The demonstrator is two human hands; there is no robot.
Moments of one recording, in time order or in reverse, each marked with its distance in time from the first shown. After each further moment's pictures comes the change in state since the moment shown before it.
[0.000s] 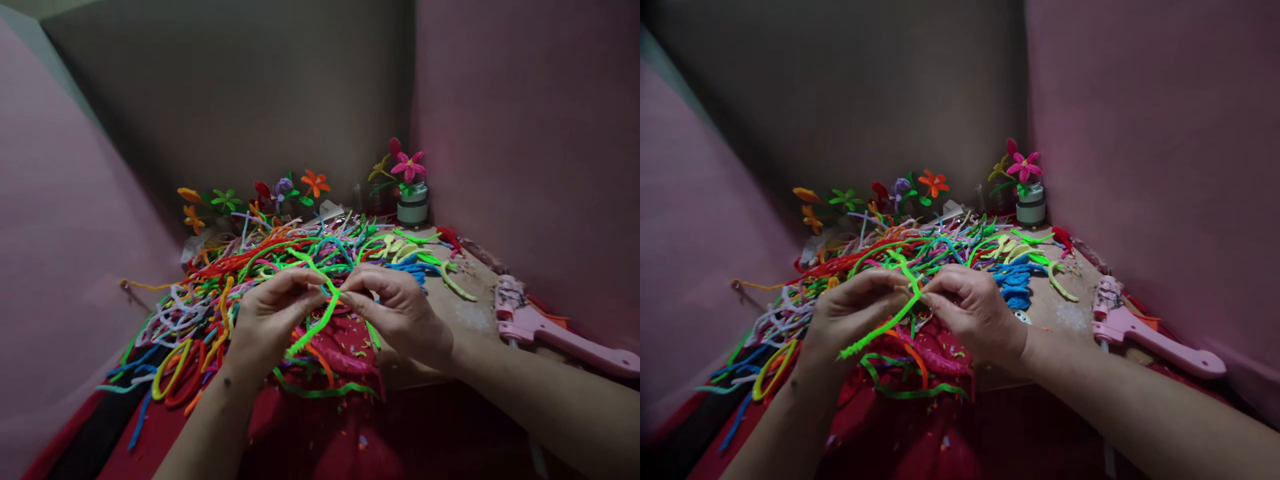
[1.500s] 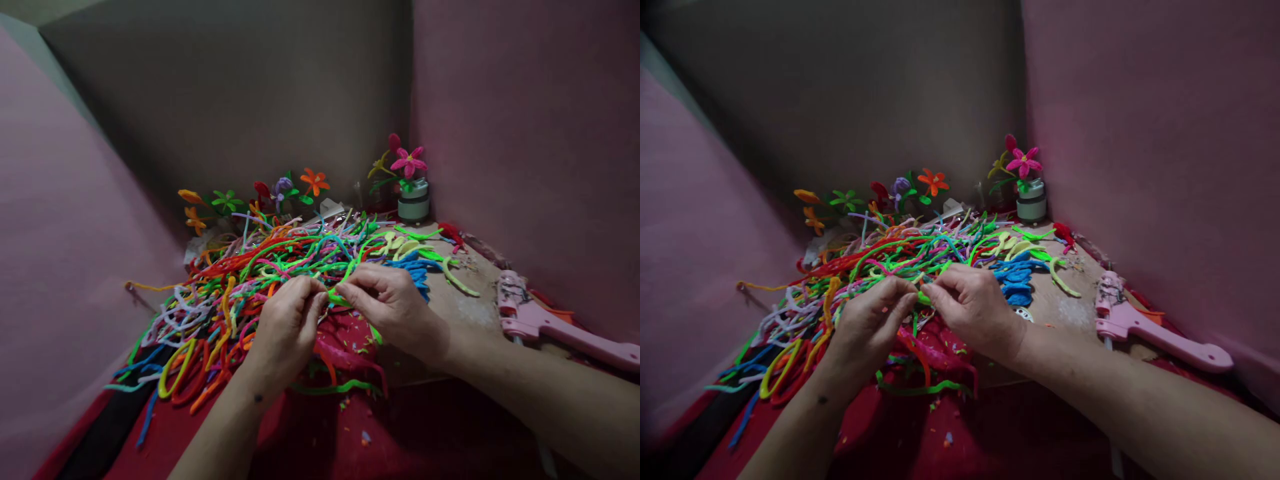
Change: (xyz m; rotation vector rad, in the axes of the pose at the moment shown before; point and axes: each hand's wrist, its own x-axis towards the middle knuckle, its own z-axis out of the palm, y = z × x) left_hand -0.007 -0.003 0.007 0.722 -0.049 0.098; right_hand -0.001 0.005 0.002 -0.168 0.019 0.166
